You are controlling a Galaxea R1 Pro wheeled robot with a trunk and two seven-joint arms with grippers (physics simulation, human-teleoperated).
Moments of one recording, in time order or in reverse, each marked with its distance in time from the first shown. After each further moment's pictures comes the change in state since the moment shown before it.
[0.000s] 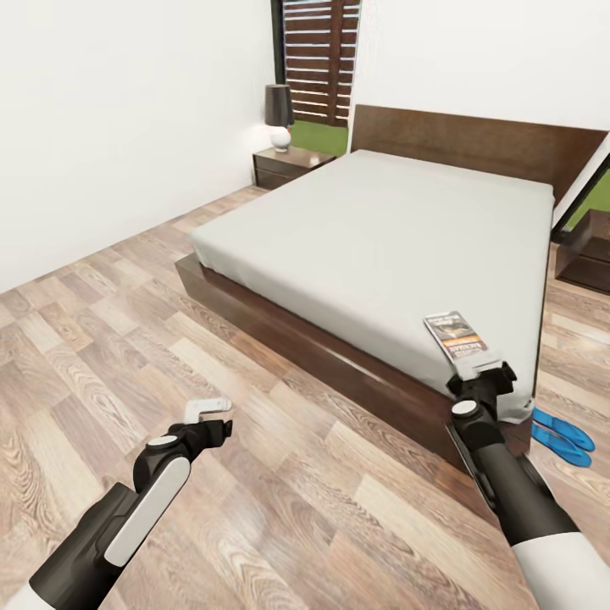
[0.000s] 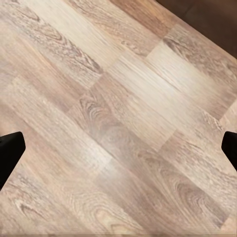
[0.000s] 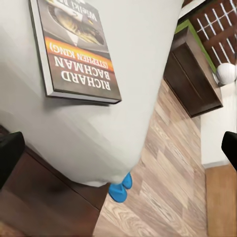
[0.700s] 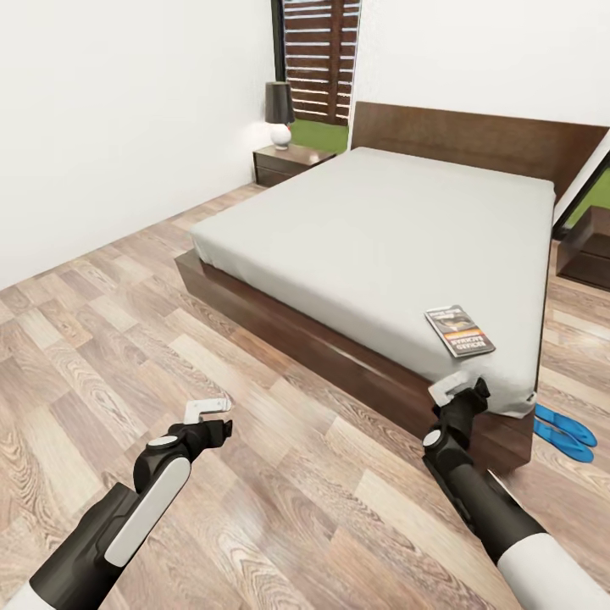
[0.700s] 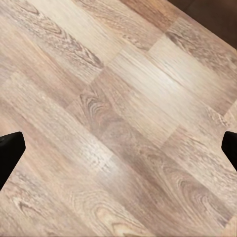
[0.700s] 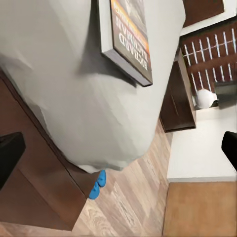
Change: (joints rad) left arm 0.000 -0.001 -0.001 0.000 0.000 -0.001 0.003; right arm 0.000 0.004 0.194 0.247 0.044 -0.069 -0.187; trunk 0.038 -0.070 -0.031
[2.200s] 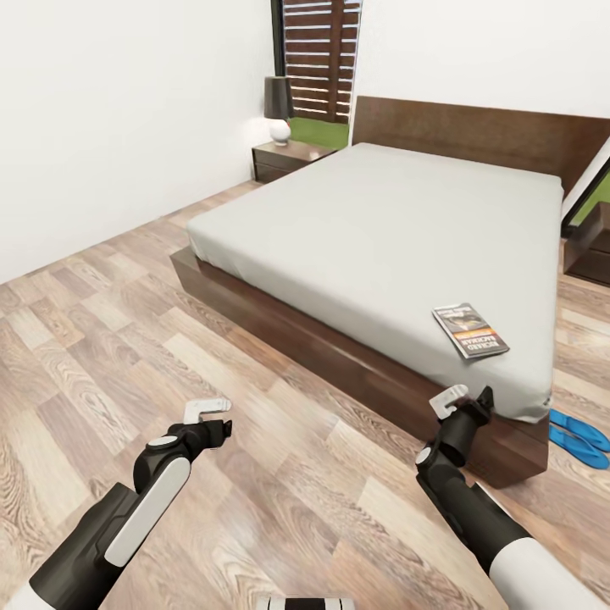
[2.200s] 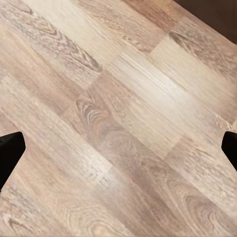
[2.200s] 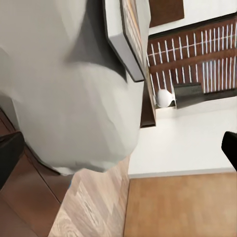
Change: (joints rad) left arm 0.000 0.001 0.000 0.000 -0.001 0.000 0.001; right arm 0.000 0.022 0.053 0.152 0.005 -0.025 -0.266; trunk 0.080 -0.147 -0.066
